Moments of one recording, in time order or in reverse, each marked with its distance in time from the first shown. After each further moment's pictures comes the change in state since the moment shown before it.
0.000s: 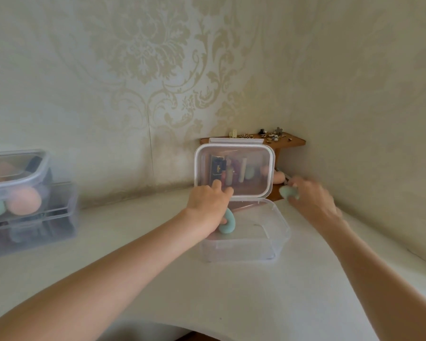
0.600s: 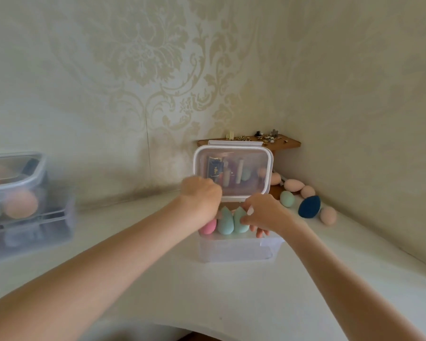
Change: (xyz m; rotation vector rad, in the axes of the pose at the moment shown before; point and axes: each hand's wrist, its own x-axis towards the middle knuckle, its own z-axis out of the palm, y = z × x) left_hand 0.000 -0.015 -0.018 0.031 -0.004 -0.004; right_hand -0.032 -0.075 0.000 0.181 -0.550 -0.109
